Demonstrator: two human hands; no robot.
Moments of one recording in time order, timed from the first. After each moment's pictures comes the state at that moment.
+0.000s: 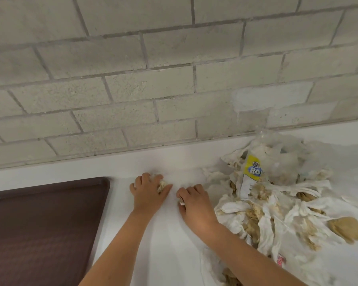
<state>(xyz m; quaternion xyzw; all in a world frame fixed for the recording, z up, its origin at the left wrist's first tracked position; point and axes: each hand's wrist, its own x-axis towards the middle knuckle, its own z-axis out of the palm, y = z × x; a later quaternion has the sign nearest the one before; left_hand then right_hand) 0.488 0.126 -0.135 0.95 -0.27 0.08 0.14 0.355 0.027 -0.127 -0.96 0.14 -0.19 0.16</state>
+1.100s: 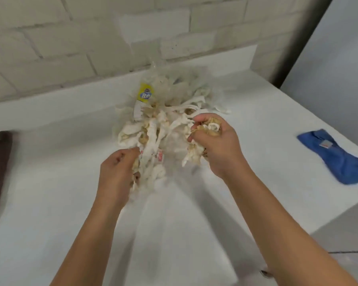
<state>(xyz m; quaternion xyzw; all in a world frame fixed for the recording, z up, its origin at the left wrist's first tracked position) 0.196 0.117 -0.043 0.70 -0.09 -0.28 0.65 0.061 -0.016 -0.005 -0.54 0.31 -0.36 0.69</state>
